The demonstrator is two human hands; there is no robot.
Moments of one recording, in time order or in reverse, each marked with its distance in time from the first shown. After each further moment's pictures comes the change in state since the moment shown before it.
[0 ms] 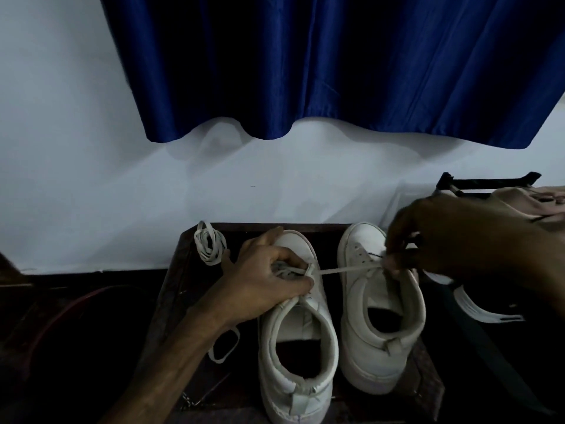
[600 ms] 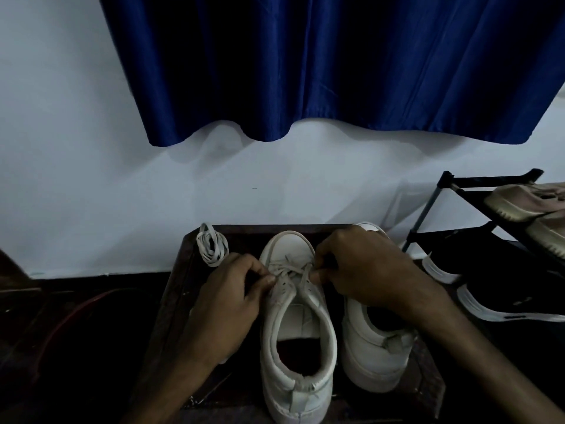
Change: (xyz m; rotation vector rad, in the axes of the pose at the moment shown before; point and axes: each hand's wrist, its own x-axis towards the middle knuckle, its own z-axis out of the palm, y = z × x) left_hand -0.033 -0.023 0.005 0.070 0.375 0.062; right_hand 0.041 -0.046 0.066 0.129 0.203 -0.137
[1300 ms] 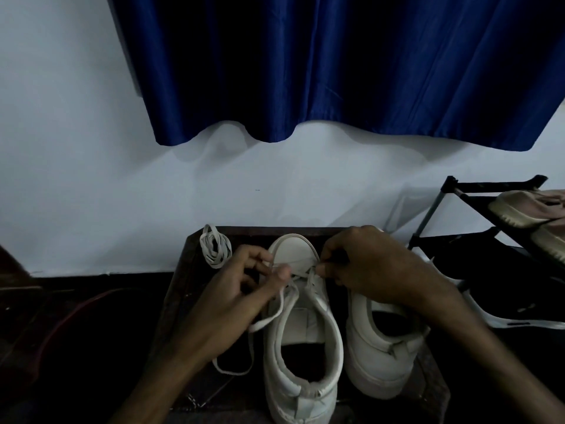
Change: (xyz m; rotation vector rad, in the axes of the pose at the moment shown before) left_hand 0.000 0.011 -0.014 -0.337 -0.141 -0.132; right_hand 0.008 0.011 -0.001 0.138 -0.004 0.010
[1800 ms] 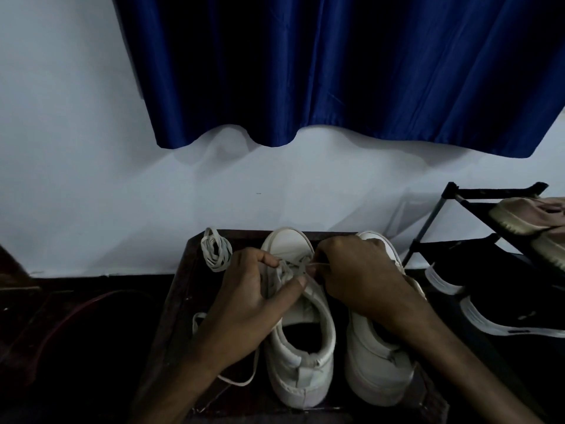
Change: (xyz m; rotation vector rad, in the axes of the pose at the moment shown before) left_hand -0.001 0.004 0.015 0.166 0.081 0.032; right_hand 0.001 -0.021 0.017 -0.197 0.112 0.044
